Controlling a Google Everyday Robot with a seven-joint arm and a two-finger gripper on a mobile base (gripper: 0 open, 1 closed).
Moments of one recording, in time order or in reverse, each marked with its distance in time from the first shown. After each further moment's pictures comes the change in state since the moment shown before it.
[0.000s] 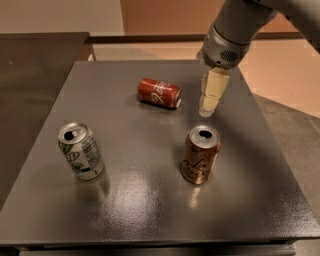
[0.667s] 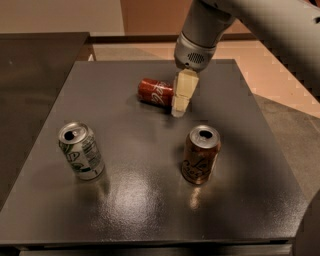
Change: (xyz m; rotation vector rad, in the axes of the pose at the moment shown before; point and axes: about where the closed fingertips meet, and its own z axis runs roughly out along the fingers) arm -0.051 -0.005 0.039 -0.090 -0.010 0.026
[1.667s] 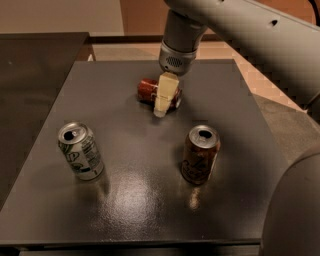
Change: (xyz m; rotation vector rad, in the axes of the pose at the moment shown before) arm -0.017 -0.015 0.028 0.037 0.106 0.195
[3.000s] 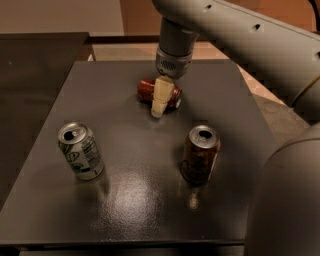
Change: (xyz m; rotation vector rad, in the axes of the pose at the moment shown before) arm 0.000 -0.010 0.018 0.019 0.052 0.103
